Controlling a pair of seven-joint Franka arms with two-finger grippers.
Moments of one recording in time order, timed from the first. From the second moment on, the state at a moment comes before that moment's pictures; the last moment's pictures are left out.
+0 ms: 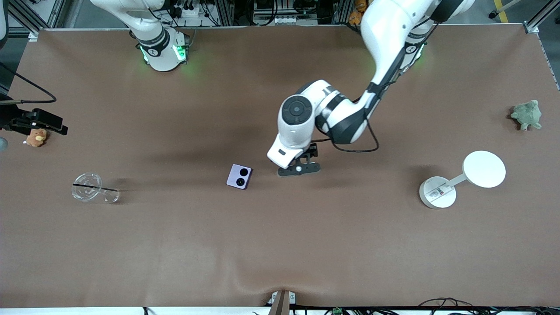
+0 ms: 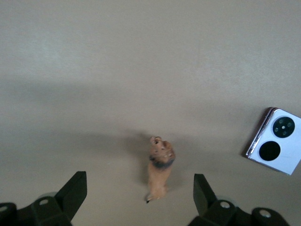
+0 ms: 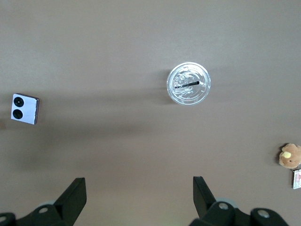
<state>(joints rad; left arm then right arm) -0.61 0.71 -0.19 -1.38 0.14 2.10 -0.95 -0.06 0.11 -0.03 -1.51 0.03 1.52 -0.07</state>
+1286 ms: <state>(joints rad) -0.66 0.84 -0.18 -1.37 0.22 2.21 -1.03 -0.06 0.13 -0.02 -1.52 0.12 1.46 -0.07</state>
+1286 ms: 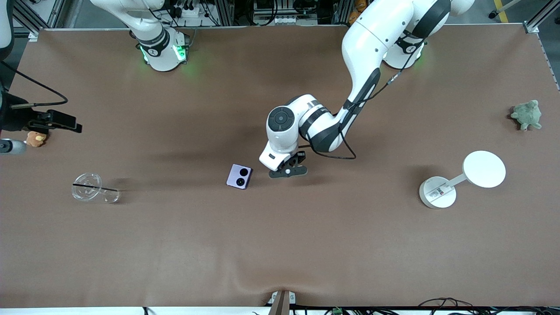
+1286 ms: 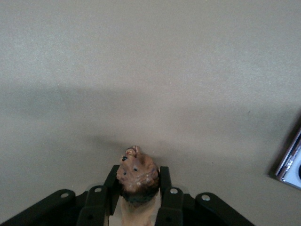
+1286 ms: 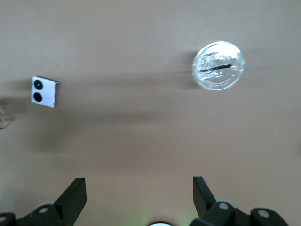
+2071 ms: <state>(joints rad) -0.46 0.61 -0.17 -1.39 0.22 2.04 -0.87 -0.03 0.27 -0.02 -1.60 0.47 1.45 -0.04</state>
